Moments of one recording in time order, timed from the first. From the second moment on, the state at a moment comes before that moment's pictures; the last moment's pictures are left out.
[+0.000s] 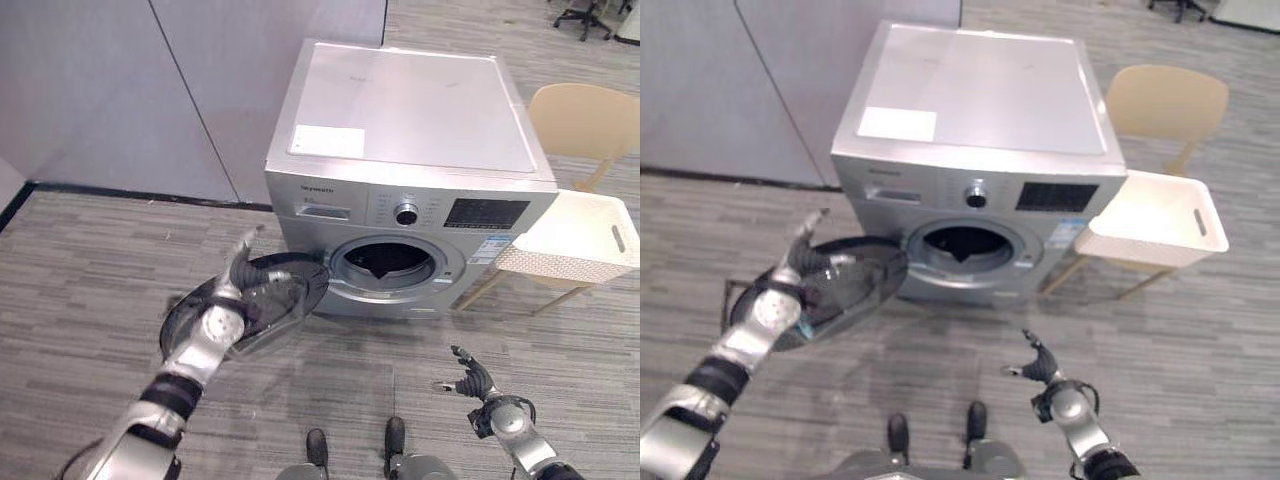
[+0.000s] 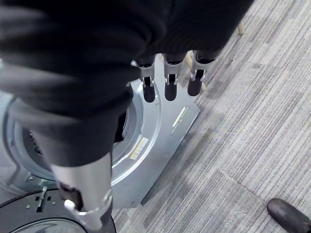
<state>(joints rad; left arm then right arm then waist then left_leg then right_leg) -0.43 0.60 -0.32 0.54 0.09 -0.17 0.20 0.00 -0.36 0.29 0.68 -0.10 -0.11 -0.10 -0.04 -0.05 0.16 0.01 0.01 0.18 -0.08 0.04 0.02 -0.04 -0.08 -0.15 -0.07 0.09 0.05</state>
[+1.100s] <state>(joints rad) 0.03 0.32 -0.41 0.48 -0.08 -0.13 0.06 -0.01 -0.34 0.28 0.71 -0.12 -0.10 -0.07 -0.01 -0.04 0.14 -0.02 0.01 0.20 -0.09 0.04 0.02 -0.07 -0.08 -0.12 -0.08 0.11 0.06</state>
